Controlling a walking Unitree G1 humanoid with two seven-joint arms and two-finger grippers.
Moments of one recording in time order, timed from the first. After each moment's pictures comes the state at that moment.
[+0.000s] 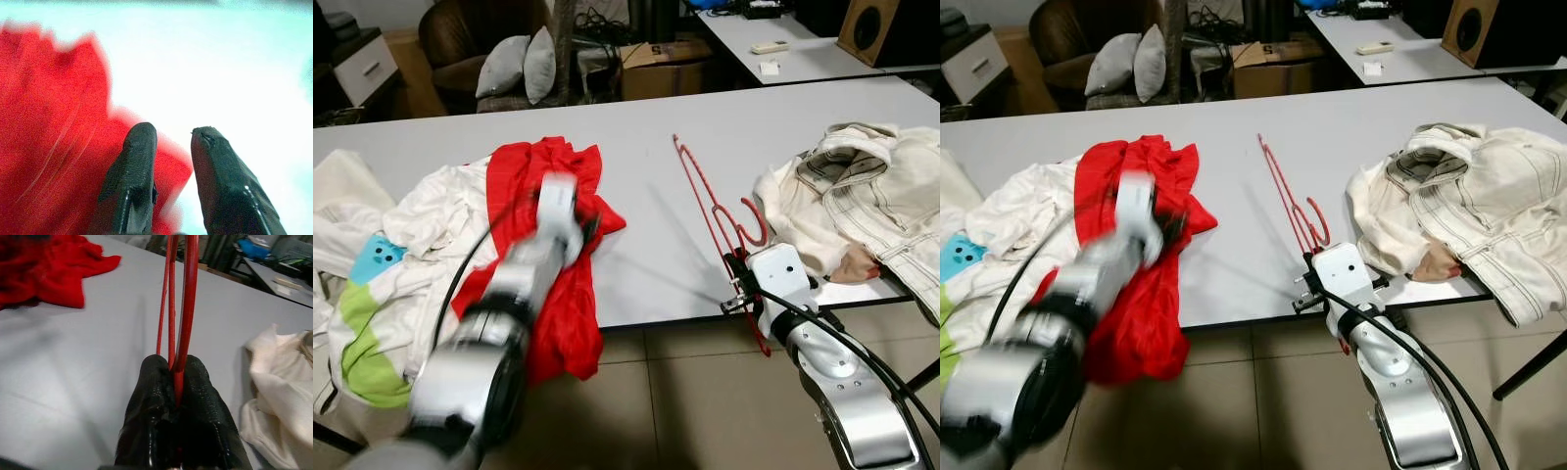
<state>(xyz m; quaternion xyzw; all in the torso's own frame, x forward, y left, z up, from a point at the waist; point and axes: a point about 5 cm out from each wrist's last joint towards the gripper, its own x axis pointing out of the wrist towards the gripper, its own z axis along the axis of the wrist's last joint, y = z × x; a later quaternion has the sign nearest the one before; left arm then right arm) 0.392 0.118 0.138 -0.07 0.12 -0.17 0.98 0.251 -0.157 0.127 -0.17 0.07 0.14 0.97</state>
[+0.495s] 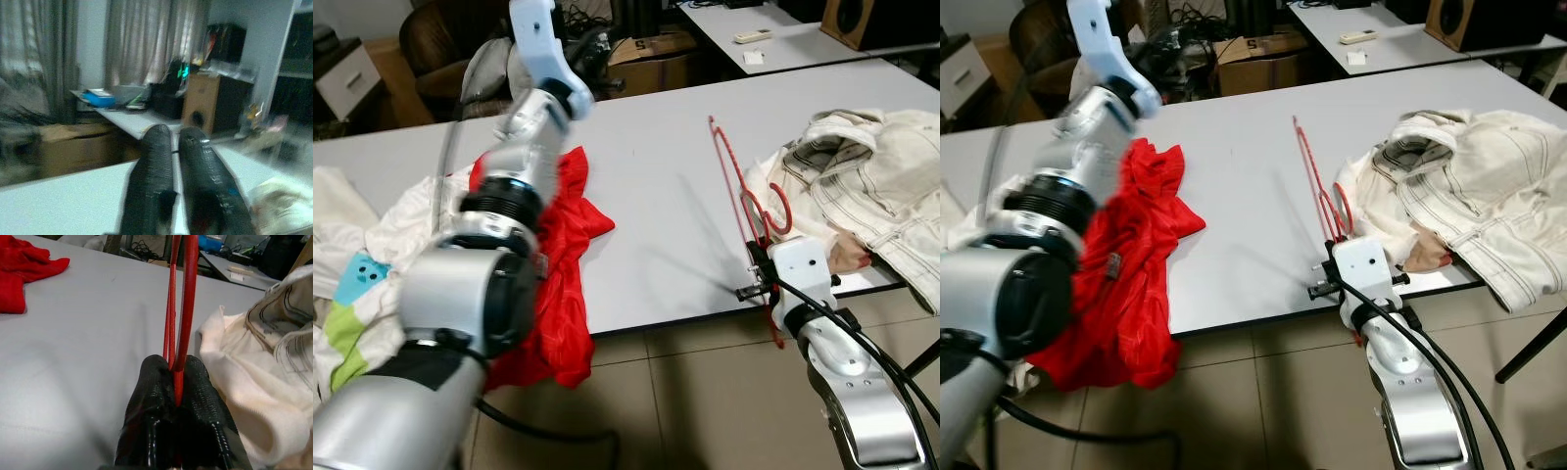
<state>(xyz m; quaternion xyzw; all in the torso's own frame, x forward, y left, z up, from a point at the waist) 0.421 0.115 0.288 0.00 -0.11 -0.23 0.97 0.252 -0.171 0.131 -0.16 0.05 0.08 0.98</state>
